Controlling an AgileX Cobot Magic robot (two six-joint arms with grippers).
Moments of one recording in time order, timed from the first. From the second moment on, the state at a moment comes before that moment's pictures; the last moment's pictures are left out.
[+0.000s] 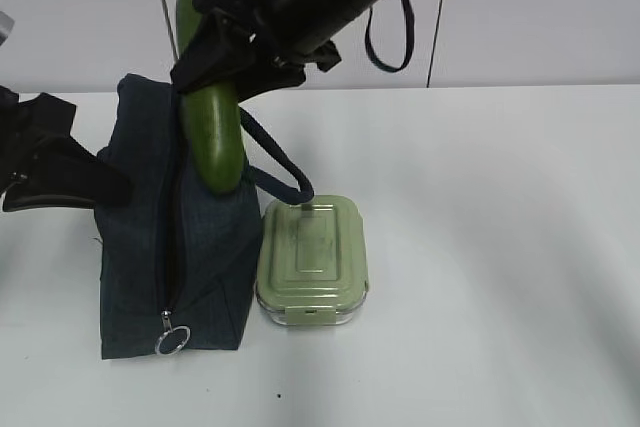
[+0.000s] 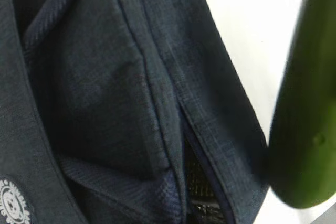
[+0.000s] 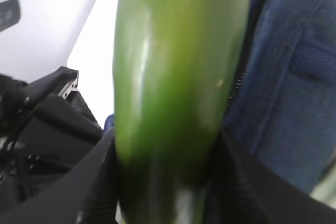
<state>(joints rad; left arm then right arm) -0.06 1.35 -0.83 -0.94 0.90 0.65 0.45 2.02 -1.84 0.87 1.05 -0.39</state>
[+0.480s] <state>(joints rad) -0.06 1.35 -0.83 -0.94 0.90 0.65 0.46 2.19 -1.84 1.02 1.04 -0.43</state>
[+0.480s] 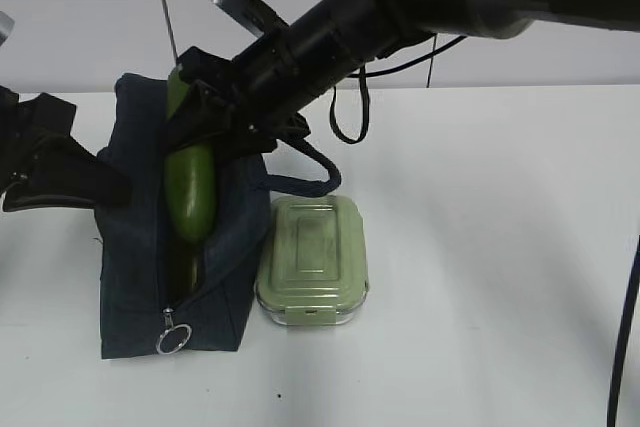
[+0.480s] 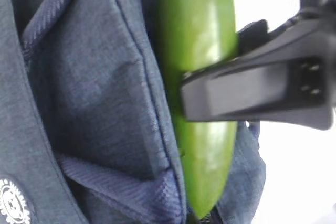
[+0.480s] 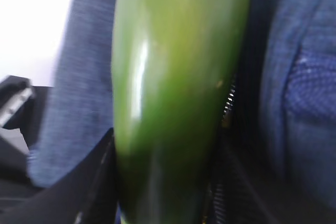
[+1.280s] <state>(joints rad) -0.06 1.35 -0.83 -0.94 0.90 0.65 0.46 2.21 -1.99 0.92 1.20 -0.43</state>
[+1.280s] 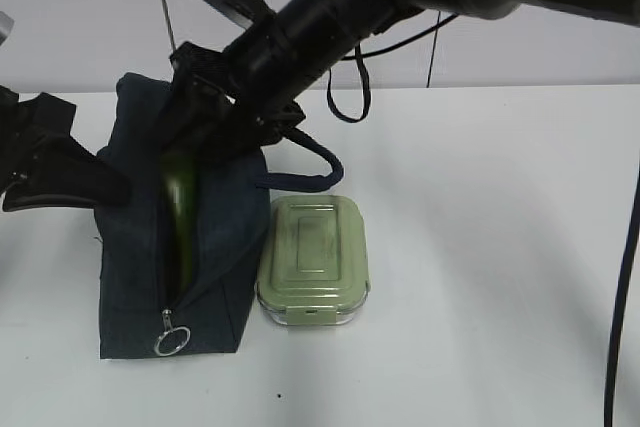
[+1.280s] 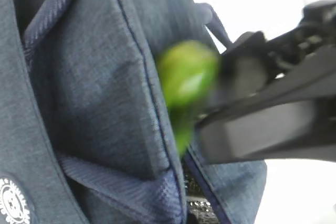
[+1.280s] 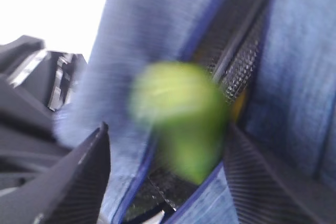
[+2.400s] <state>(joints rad) -0.06 1.35 -0.83 -0.94 0.90 0.65 0.46 1.90 -2.24 0.17 1.26 -0.12</state>
